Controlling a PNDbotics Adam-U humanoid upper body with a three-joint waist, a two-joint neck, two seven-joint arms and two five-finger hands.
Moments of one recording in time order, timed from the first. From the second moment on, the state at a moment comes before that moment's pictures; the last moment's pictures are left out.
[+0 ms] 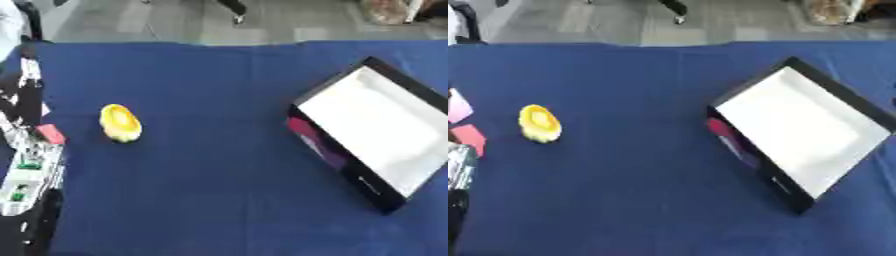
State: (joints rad) left arm -0.37 0.24 0.03 -1.56 0.20 0.05 0.80; right arm 0.00 -0.46 -0.31 -1.87 -0.37 -0.02 0.15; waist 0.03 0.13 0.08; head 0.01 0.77
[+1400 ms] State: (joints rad) left arm -0.60 0.62 -0.02 -1.39 0.17 0.35 0.48; right arm -0.01 -0.49 -0.31 -1.88 -0.38 -0.04 0.14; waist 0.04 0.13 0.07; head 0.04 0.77
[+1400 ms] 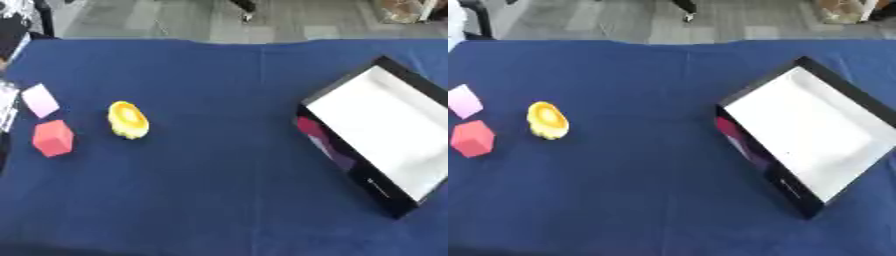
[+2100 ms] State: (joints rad) left arm -0.88 0.77 -0.09 -0.99 -0.07 0.49 0.06; right arm -0.01 -0.55 -0.29 -1.89 -0.42 -0.07 0.14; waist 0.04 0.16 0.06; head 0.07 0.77
